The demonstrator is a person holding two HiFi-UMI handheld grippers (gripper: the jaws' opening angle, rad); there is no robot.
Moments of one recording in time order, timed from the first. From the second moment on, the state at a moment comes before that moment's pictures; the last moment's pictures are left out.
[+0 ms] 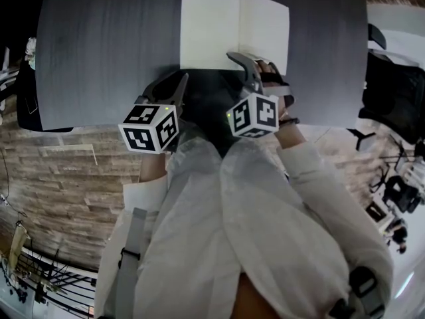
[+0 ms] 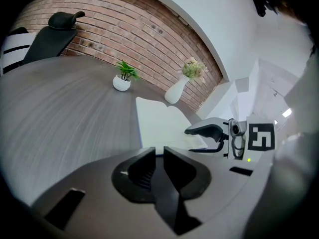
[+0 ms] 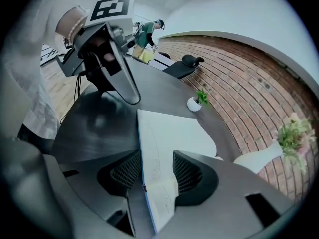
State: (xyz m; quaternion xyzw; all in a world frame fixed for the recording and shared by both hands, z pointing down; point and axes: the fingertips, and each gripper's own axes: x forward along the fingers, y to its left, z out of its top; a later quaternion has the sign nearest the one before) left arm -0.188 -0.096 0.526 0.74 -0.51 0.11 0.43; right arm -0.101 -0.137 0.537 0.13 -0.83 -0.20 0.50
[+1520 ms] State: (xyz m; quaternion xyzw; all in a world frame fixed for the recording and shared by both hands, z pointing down) left arm -0.168 -0.130 0.526 0.71 -0.46 0.03 0.54; right arm -0.088 -0.151 0.507 0.22 -0.86 -0.17 0.42
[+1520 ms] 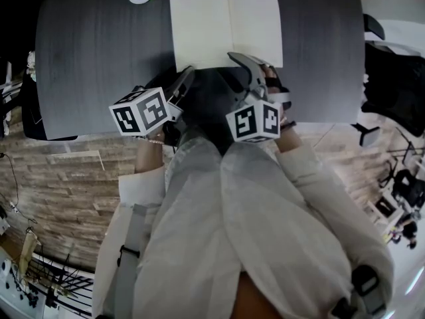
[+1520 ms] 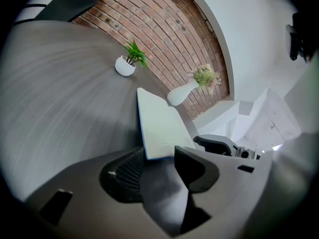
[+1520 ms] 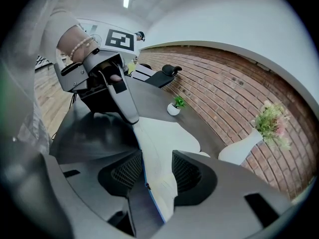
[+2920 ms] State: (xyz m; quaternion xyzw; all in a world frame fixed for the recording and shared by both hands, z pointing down) left arm -0.144 -0.149 0.467 0.80 -0.37 0.01 0.48; right arm -0.072 -0.153 0.490 0.32 -0.87 0.02 0.37
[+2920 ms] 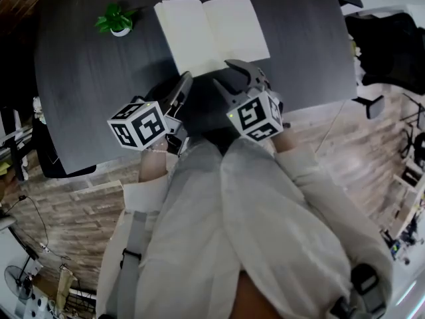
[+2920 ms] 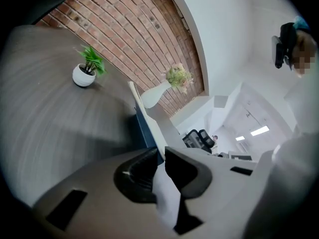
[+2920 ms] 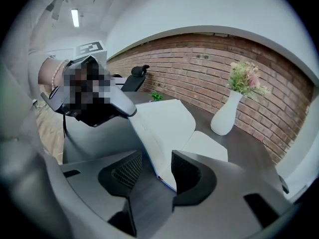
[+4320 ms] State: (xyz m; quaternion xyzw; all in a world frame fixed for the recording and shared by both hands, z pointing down) left arm -0.045 -0.176 0.428 0.85 -0.33 0.06 0.41; right arm 0.024 -0.166 0.438 0.41 -0.88 0.12 0.23
